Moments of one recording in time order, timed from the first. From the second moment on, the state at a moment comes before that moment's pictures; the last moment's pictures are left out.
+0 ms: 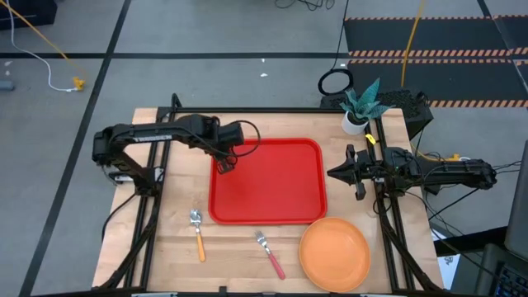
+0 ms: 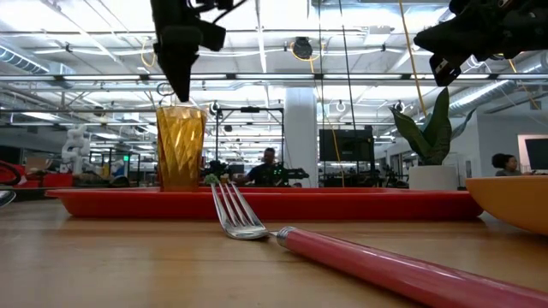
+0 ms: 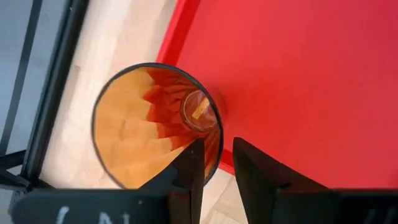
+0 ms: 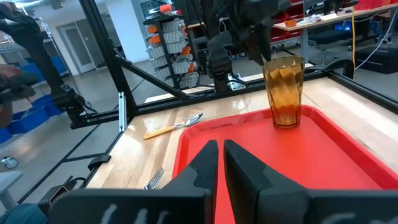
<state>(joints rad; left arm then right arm) 0.19 1.55 1.43 -1.24 -0.23 -0.20 -0.03 0.37 0.26 0.01 -0.11 0.24</state>
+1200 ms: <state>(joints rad) -0.43 1.22 1.44 -1.23 -0.60 -0.51 0.48 0.65 0.37 -0.06 0.22 0.64</state>
